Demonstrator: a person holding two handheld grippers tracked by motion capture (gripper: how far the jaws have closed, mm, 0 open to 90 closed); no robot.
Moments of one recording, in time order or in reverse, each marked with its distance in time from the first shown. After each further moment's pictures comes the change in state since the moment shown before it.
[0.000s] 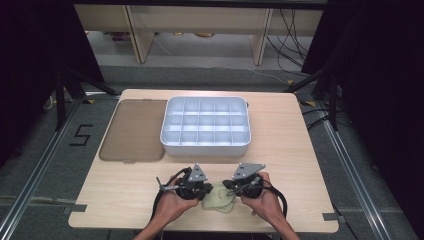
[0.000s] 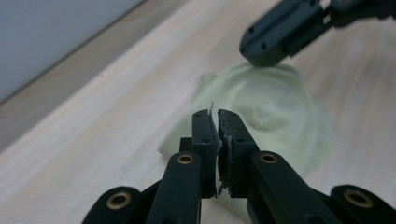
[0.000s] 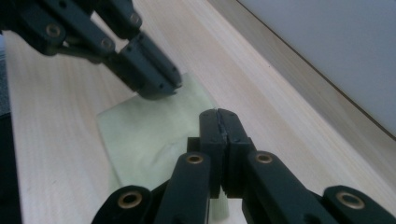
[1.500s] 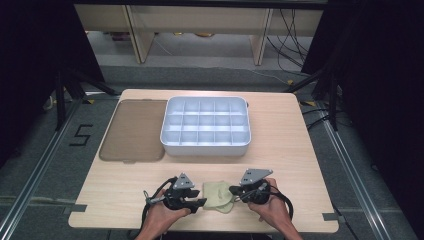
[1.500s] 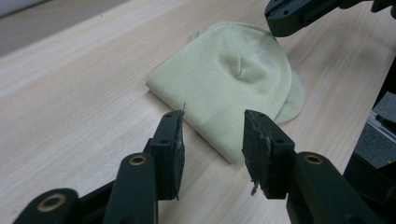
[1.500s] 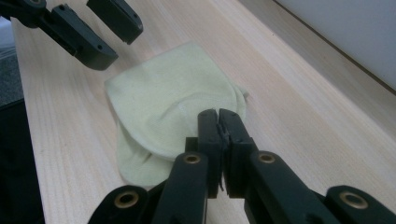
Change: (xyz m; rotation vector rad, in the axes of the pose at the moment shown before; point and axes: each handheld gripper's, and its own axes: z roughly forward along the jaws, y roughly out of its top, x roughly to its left) left arm -0.009 -0.035 -0.023 -0.009 -0.040 -0.144; right arm 0.002 -0.022 -0.012 0.018 0.013 0.034
